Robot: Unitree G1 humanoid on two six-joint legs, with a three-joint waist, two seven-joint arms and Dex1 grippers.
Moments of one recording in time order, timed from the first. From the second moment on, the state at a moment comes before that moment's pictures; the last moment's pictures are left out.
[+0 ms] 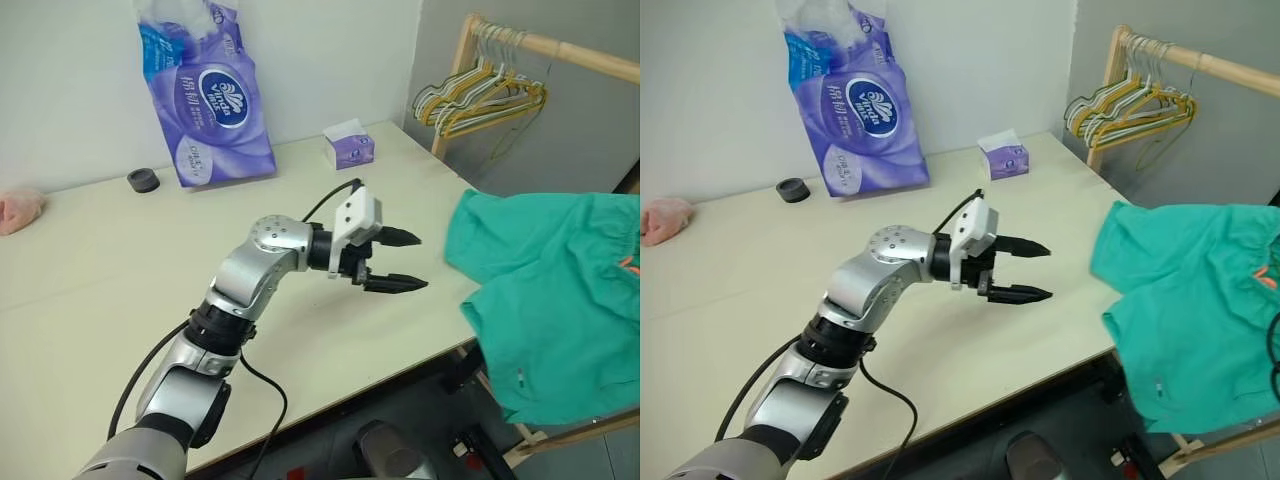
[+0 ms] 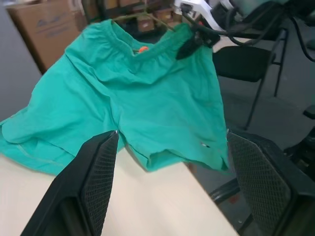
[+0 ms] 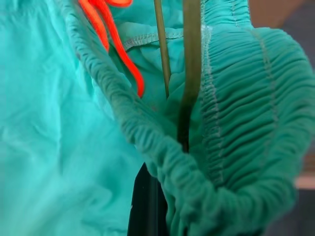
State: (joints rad) left arm -0.79 0.28 -0.32 0.00 -0.39 0.47 -1.12; right arm 0.12 -1.00 -0.83 -0.07 0.27 1.15 0.56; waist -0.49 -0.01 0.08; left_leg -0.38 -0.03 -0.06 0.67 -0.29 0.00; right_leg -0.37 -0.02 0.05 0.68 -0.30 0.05
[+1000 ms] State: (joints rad) left arm -0.97 0.07 -0.31 0.08 -0.28 0.43 -0.84; right arm -0.72 -1.16 -0.33 0.60 0.18 0.95 0.49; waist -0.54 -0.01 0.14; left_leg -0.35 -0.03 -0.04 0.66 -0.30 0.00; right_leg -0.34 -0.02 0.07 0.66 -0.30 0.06
